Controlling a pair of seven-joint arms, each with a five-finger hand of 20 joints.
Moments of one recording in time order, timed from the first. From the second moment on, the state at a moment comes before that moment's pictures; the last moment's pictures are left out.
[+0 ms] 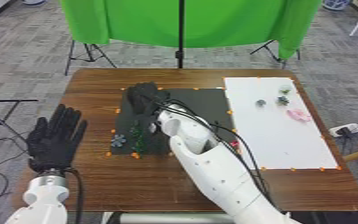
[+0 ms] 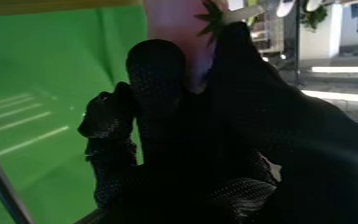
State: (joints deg) left arm 122.4 -60.0 -90.7 -120.8 0.3 12.4 26.9; right arm -67.5 -92.5 54.5 -73.7 -157.4 0.0 -7.5
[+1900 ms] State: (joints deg) left arm 126.1 -63.8 -96.6 -121.7 2.1 12.5 26.7; right arm -86.8 -60.7 83.0 -107.6 -143.7 -15.4 25.5
